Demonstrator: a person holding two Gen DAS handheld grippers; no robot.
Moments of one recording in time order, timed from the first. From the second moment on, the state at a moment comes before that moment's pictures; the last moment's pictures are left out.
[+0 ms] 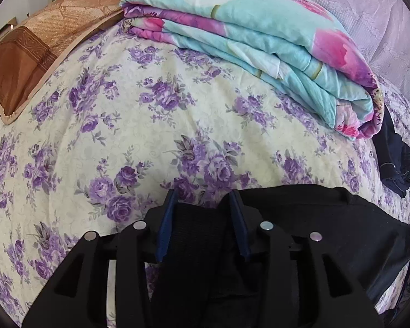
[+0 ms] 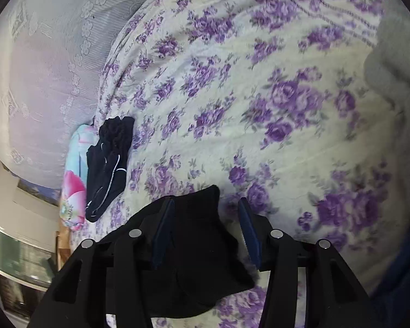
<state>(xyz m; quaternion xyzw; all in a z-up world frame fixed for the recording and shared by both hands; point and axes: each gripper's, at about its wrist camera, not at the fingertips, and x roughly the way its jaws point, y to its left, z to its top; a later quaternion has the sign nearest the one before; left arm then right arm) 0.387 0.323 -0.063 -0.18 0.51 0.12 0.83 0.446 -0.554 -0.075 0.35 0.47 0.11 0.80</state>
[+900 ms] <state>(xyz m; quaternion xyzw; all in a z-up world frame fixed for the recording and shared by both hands) 0.373 0.316 -0.056 -0.19 0.51 0.07 0.83 0.424 -0.544 -0.043 0.32 0.44 0.08 0.84</state>
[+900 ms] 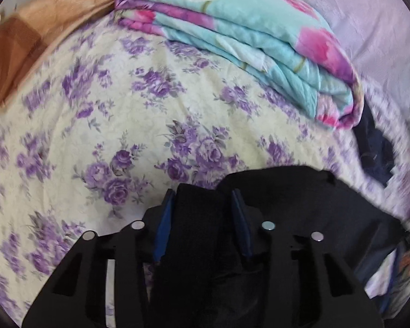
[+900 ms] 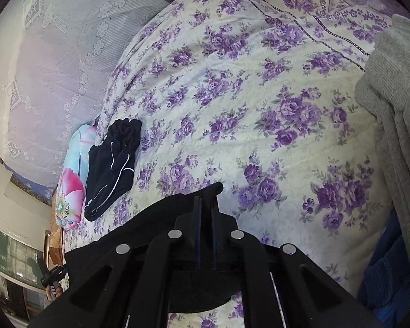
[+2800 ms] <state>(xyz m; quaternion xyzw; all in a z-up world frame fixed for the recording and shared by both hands) 0.242 0.320 0.042 -0.27 0.38 0.01 0.88 0.235 -0.578 0.025 0.33 0.32 0.12 0.88</state>
